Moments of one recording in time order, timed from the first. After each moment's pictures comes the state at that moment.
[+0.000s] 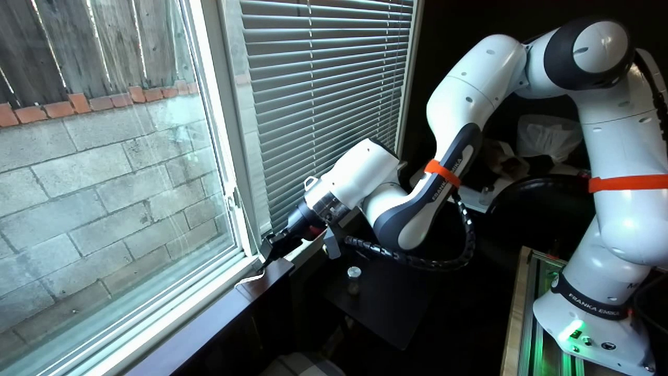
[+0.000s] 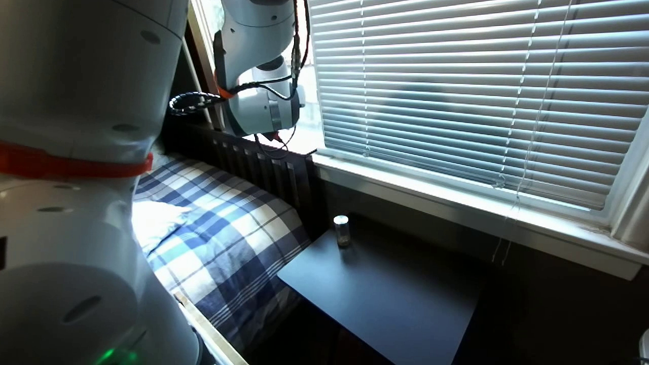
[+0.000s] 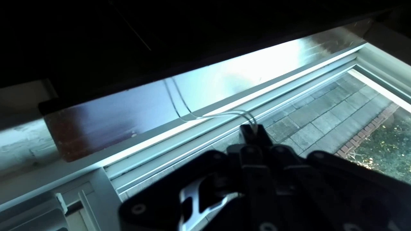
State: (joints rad) arm -0.19 0.52 0.73 -2.13 -0.57 3.33 0.89
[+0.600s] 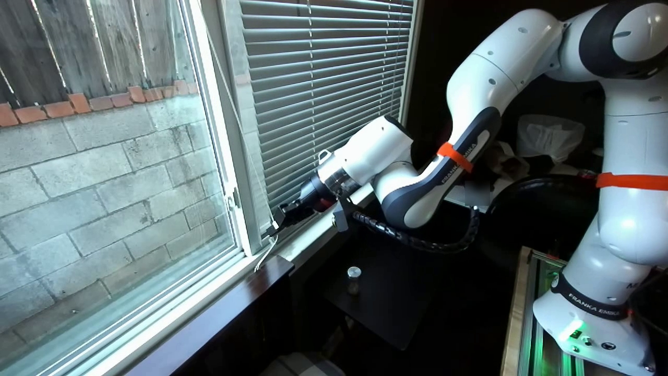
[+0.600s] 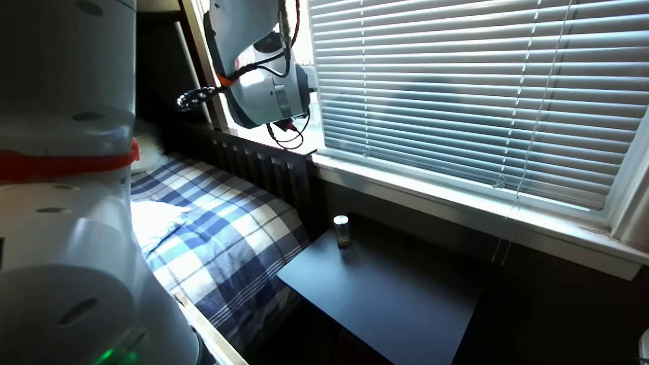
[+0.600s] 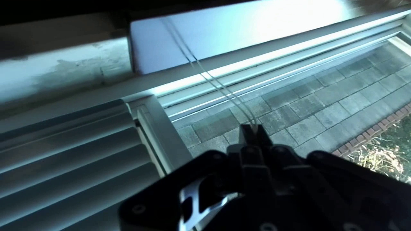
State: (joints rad) arm -0.21 0.34 0.64 -2.21 -0.56 3.33 0.90
